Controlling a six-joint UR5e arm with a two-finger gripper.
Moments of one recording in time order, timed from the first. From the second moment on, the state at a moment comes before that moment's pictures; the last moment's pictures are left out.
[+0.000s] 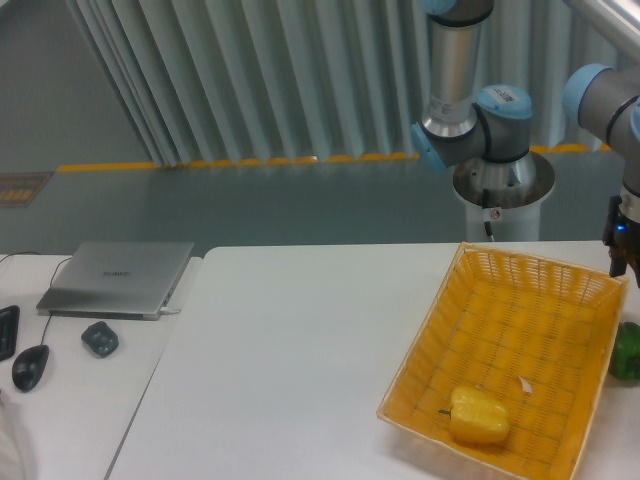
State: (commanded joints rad) arm 2.60 -1.83 -1.48 -1.38 1.56 1.74
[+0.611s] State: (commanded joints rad) arm 2.56 -1.82 -1.53 -1.34 1.52 1.72
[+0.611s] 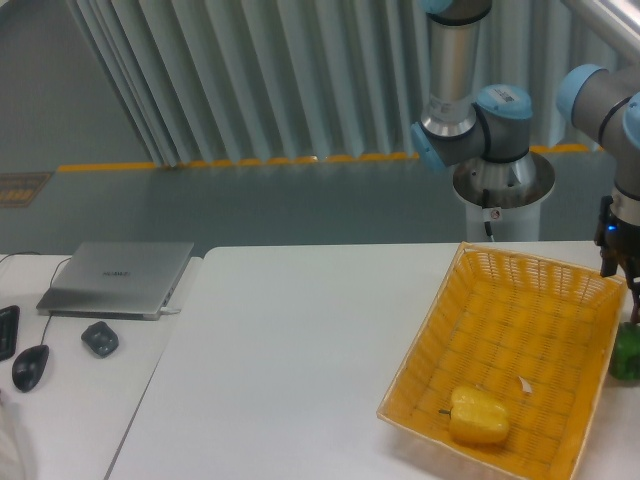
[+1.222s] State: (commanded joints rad) arm 2.38 -1.87 -1.52 -1.23 1.59 1.71
